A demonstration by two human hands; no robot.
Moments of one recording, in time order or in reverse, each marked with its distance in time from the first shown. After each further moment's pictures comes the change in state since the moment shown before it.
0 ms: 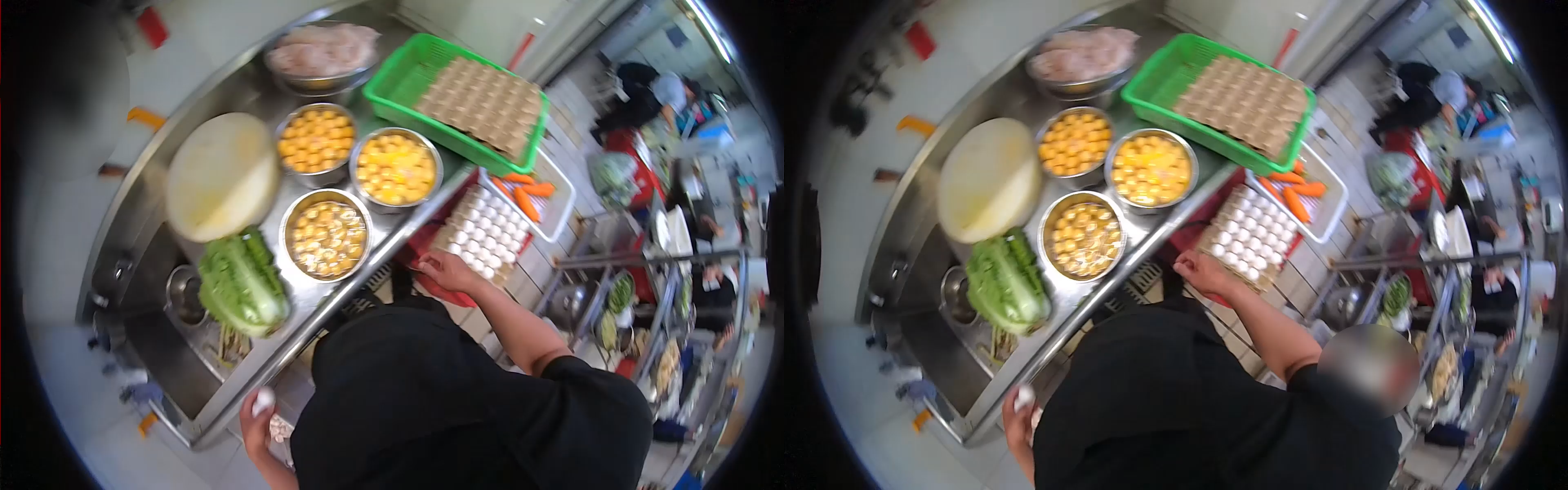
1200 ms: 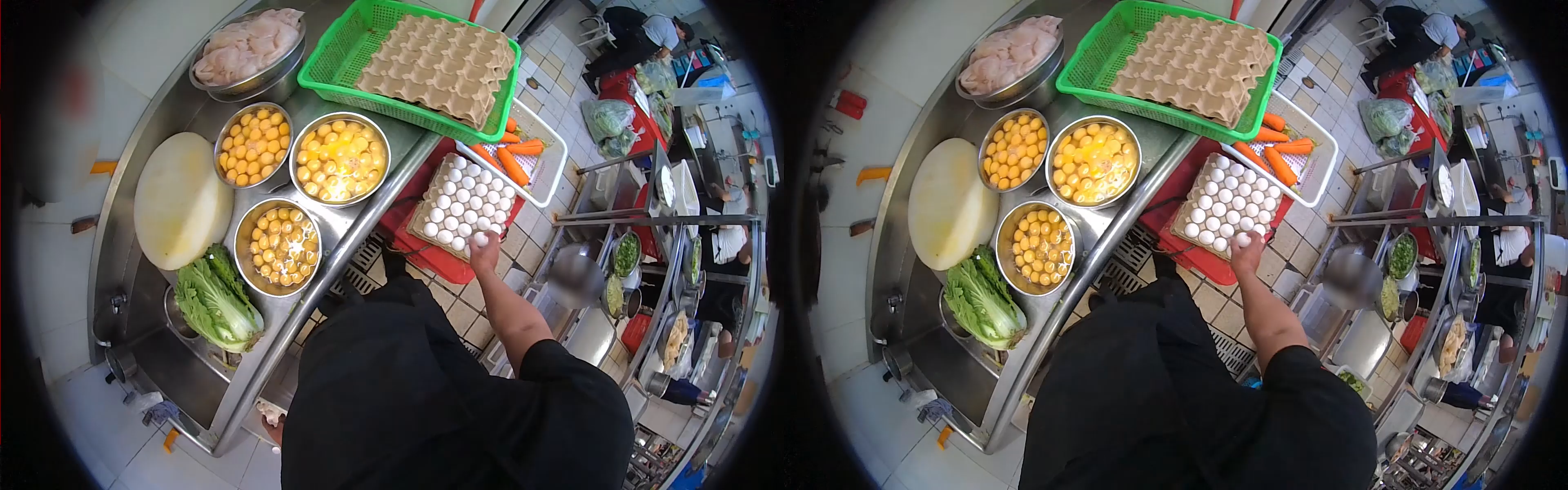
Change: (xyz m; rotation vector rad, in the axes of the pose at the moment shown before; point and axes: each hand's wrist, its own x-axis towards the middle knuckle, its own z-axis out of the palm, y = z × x) left_hand 0.024 -0.180 -0.095 0.684 0.530 0.007; right_hand -0.037 0.219 -0.005 -0.093 0.953 0.546
